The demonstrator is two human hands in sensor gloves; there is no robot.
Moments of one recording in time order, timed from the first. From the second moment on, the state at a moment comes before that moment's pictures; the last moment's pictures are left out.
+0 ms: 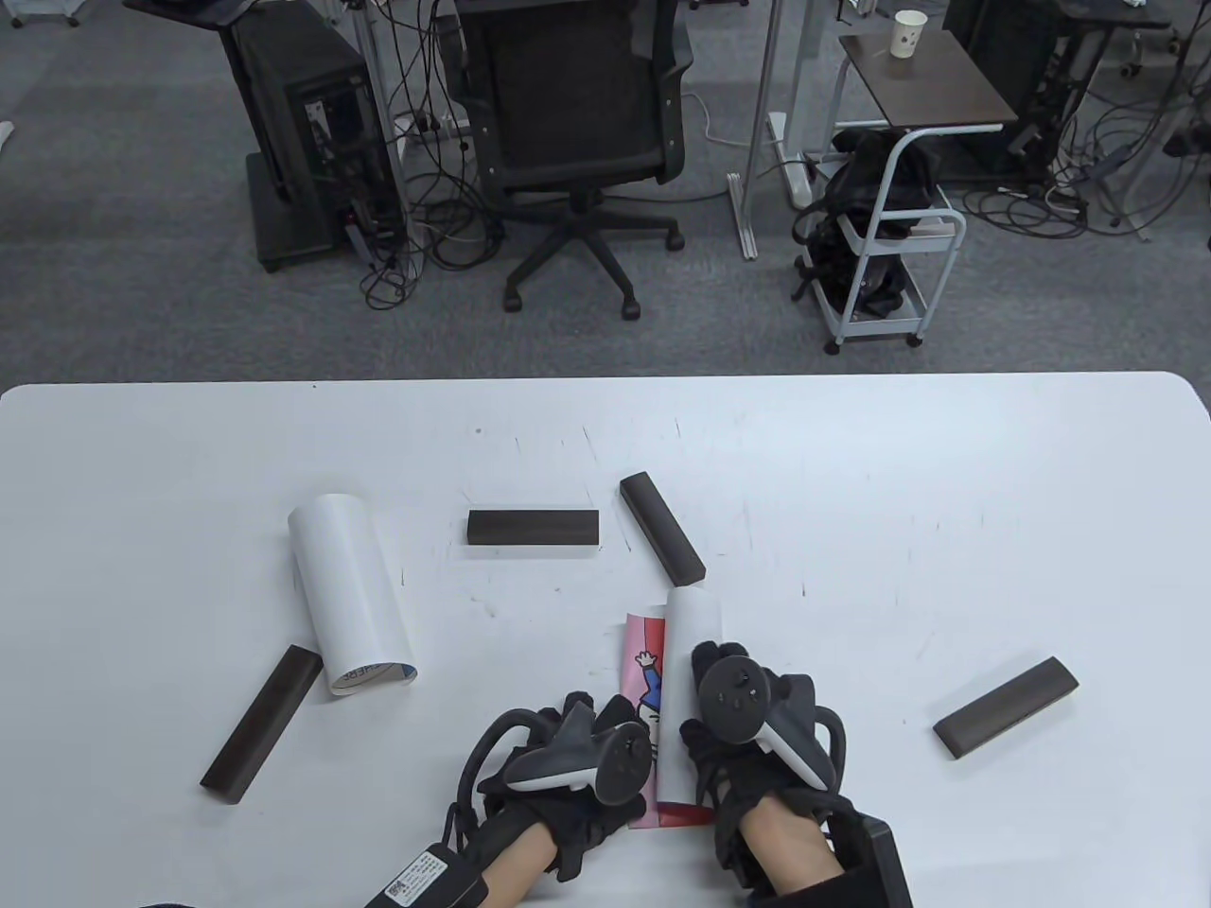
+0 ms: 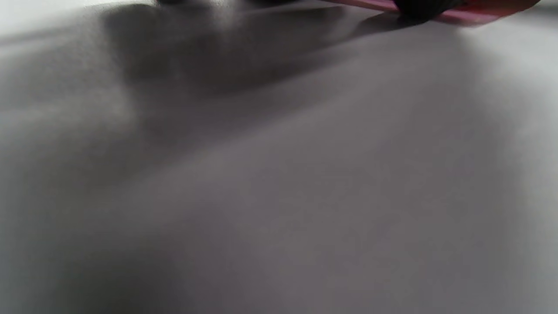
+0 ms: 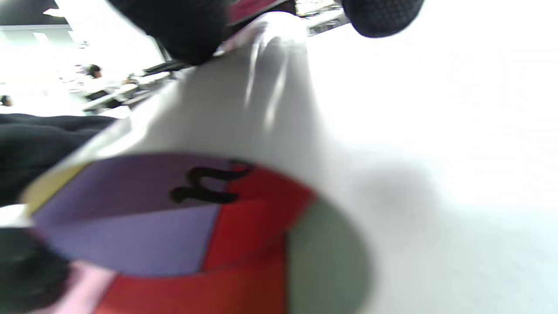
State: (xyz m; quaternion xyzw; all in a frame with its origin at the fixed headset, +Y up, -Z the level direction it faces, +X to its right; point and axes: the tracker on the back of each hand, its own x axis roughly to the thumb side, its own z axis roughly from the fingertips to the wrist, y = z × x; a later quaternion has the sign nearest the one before) left_hand -0.060 -0.787 -0.278 -0.22 -0.28 -0.05 0.93; right_hand 0.106 -0.745 -0.297 0.09 0.09 0.98 0.18
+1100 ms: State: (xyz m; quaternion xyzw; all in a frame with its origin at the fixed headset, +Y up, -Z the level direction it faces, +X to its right) left_hand -0.064 -0.789 -0.276 -0.22 -0.28 -0.04 0.93; right_hand 0.139 -0.747 -0.306 0.01 0.10 0.99 0.06
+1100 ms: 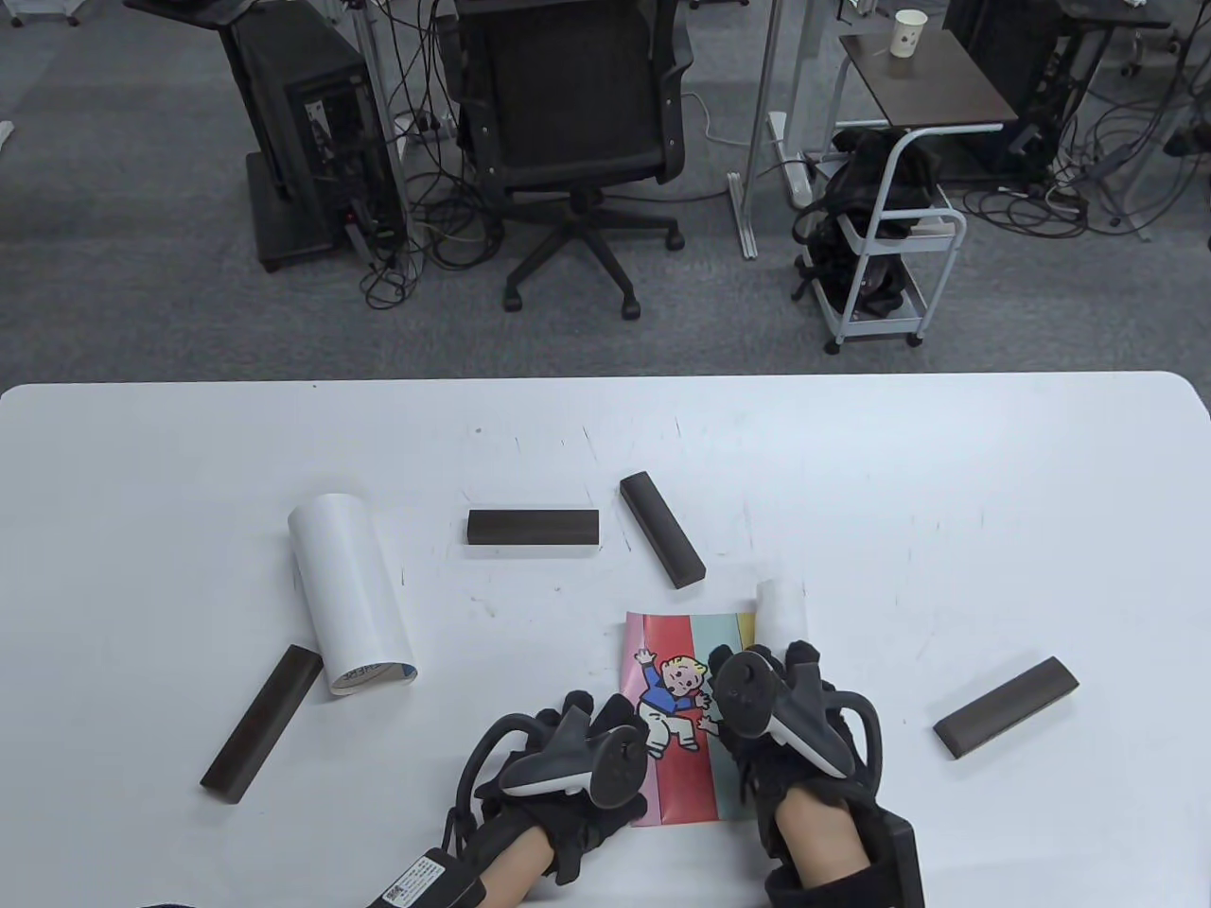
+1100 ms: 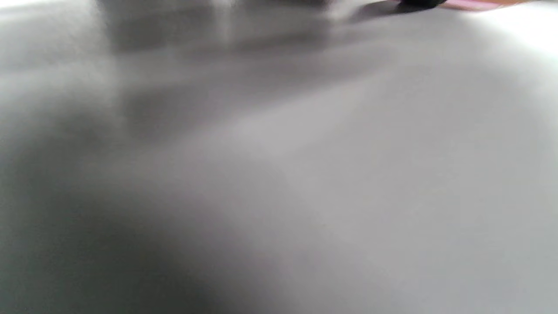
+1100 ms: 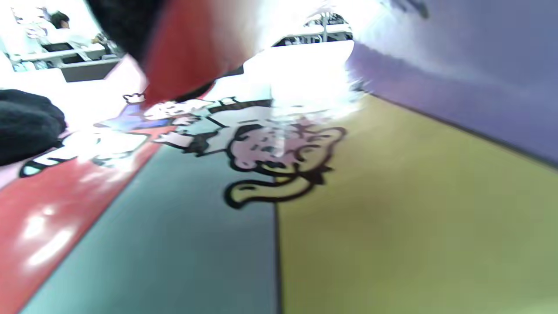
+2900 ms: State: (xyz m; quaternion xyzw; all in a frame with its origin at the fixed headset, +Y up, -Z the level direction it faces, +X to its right) left_hand -0.065 -0.790 -0.276 -0.23 -0.28 -0.03 0.93; right_hand 0.373 -0.761 -0.296 -0.56 0.12 0.78 0.25
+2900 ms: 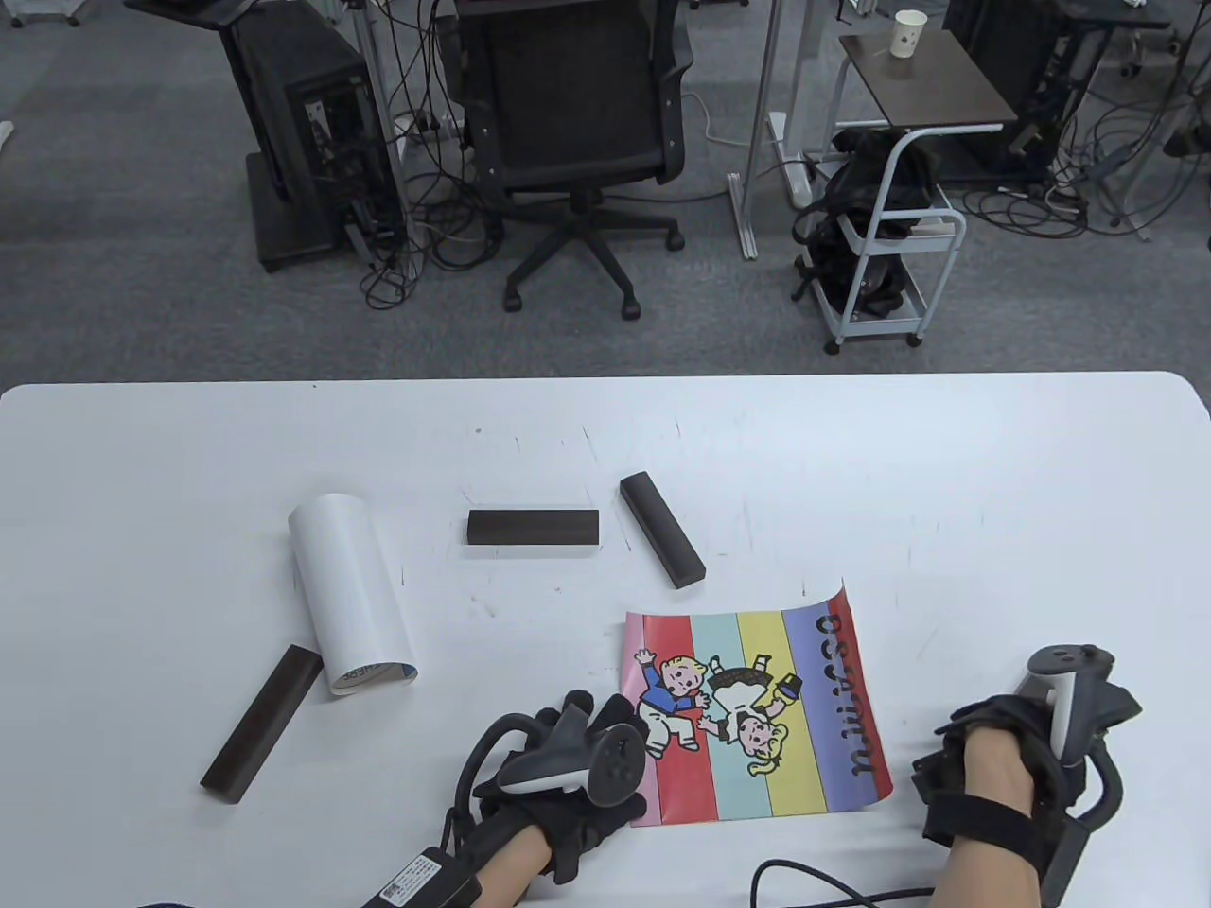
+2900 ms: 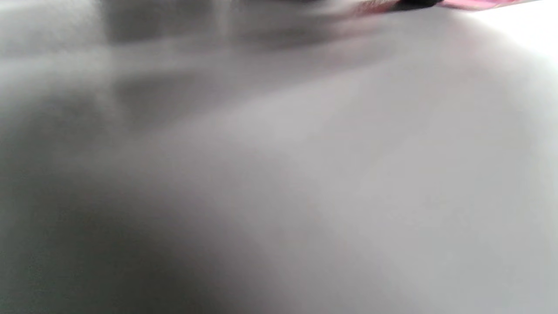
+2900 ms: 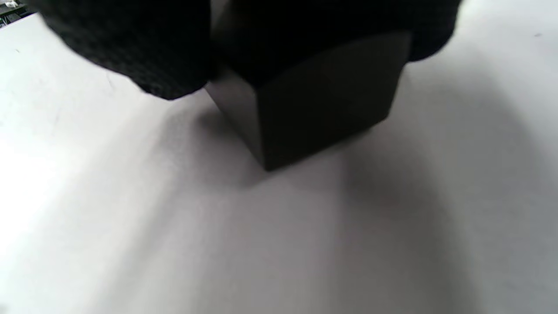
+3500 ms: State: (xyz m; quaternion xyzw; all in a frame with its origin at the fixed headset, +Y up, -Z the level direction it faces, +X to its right) left_hand -0.066 -0.791 -0.276 -0.23 -0.28 -0.03 0.93; right_hand 0.231 -0.655 -0.310 -0.18 0.04 0.96 0.20
